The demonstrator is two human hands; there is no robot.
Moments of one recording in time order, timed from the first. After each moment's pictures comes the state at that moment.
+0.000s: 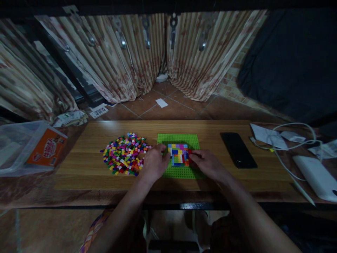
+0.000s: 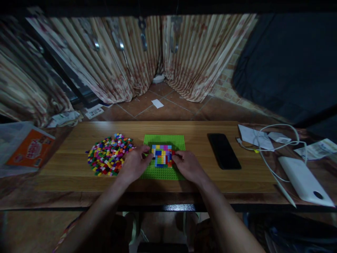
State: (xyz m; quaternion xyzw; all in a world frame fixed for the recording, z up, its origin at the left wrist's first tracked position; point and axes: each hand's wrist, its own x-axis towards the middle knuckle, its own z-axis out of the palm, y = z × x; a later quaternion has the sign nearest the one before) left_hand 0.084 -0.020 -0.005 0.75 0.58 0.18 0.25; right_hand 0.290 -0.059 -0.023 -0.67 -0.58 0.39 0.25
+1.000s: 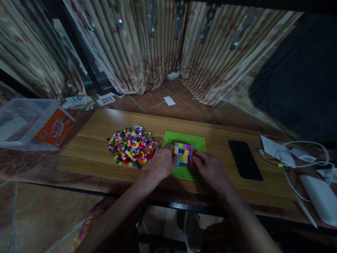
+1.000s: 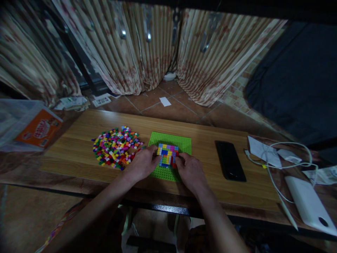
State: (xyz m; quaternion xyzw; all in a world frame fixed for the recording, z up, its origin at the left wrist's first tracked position) left_hand 0.092 -0.030 -0.005 0.78 0.57 0.11 0.24; right_hand 0.274 -0.067 -0.017 -0.71 -0.63 0.24 0.20
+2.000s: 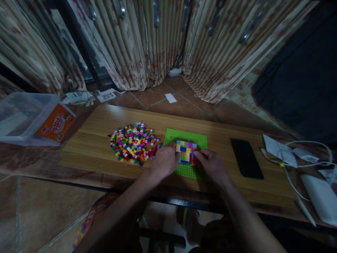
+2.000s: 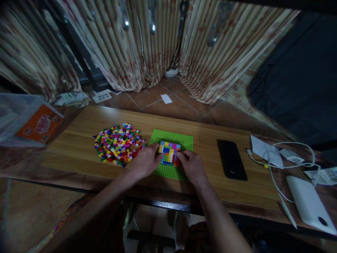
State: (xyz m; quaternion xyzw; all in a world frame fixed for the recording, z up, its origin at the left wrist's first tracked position) left_hand 0.093 -0.031 -0.010 0.78 0.57 0.11 0.23; right_hand 0.281 -0.058 -0.033 -0.72 -0.53 0.35 0.28
